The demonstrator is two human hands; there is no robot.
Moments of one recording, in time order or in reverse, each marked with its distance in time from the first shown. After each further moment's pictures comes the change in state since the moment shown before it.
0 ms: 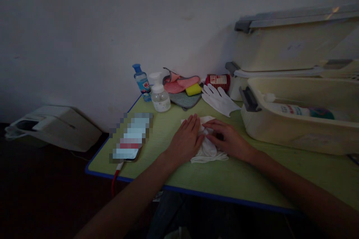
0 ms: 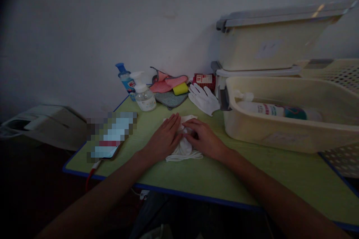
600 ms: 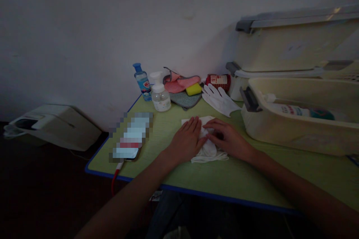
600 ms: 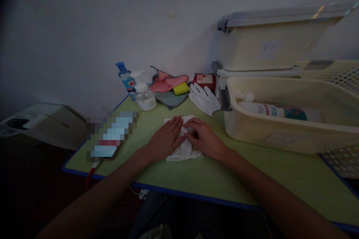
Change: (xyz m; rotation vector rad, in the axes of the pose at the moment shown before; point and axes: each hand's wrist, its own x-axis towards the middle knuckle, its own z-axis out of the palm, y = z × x) left_hand 0.001 -0.002 0.003 0.079 -0.067 0.042; right_hand 0.001 -0.001 0.000 -0.034 0.017 0.008
